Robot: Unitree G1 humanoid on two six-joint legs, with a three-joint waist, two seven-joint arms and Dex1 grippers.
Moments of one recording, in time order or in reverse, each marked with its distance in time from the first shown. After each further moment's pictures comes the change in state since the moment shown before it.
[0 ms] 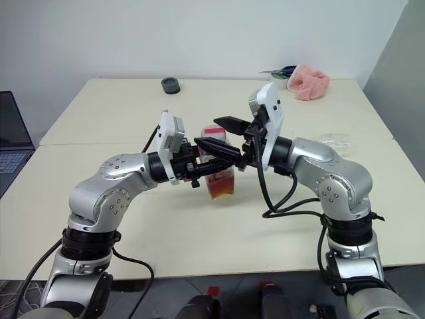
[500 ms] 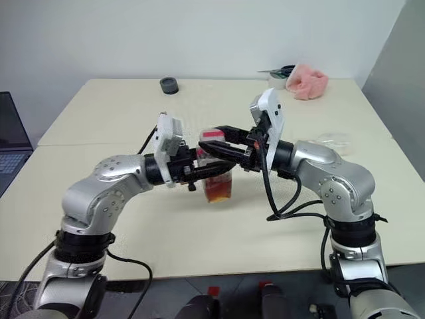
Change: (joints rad) left arm 0.025 0.087 0.023 -0.088 -0.066 0.049 -0.057; right arm -0.028 -0.044 0.014 0.013 0.043 0.005 0.133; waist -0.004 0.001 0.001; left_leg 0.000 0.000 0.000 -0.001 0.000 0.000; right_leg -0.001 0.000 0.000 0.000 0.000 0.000
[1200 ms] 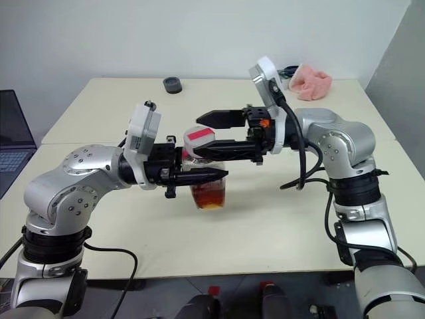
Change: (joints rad) left arm -0.034 0.070 0.045 -0.048 -0.100 0.042 -0.060; right arm -0.190 -0.104 0.037 0.331 -0.045 -0.053 0.427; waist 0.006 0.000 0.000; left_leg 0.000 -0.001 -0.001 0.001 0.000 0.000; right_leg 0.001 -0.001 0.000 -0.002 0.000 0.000
